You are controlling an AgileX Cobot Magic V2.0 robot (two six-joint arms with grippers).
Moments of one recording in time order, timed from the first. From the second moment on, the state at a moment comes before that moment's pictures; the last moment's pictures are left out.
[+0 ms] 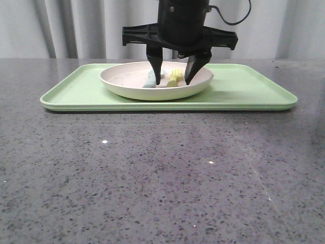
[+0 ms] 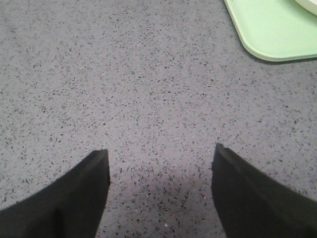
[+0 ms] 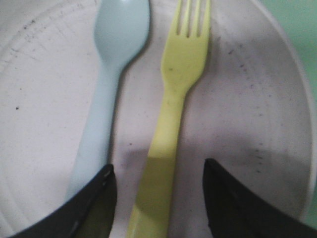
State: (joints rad) left arm -0.15 0.55 -0.56 0.09 0.76 -0.15; right arm 0.65 1.96 -1.68 -0.24 0.87 0.75
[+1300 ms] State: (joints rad) left arm -0.15 0.55 -0.56 0.09 0.76 -0.15; right arm 0.65 1.97 -1.68 -0.25 0.87 0.77
